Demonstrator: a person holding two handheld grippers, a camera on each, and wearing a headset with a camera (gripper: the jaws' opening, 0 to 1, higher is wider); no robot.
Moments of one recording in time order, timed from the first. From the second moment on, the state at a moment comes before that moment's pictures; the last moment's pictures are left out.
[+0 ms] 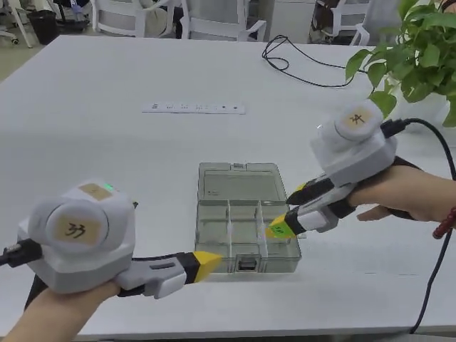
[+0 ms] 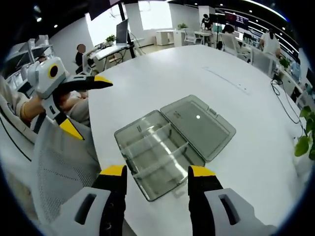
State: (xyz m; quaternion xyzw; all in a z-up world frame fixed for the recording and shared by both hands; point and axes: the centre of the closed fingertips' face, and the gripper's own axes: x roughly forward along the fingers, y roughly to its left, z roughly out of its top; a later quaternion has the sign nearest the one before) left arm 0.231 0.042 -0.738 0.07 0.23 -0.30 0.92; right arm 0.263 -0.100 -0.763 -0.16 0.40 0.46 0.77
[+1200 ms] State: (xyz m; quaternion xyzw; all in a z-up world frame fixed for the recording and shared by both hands) left arm 0.227 0.032 -0.734 0.09 0.23 -0.30 0.92; right arm 0.241 -0.185 -0.811 -0.30 0.37 0.52 0.71
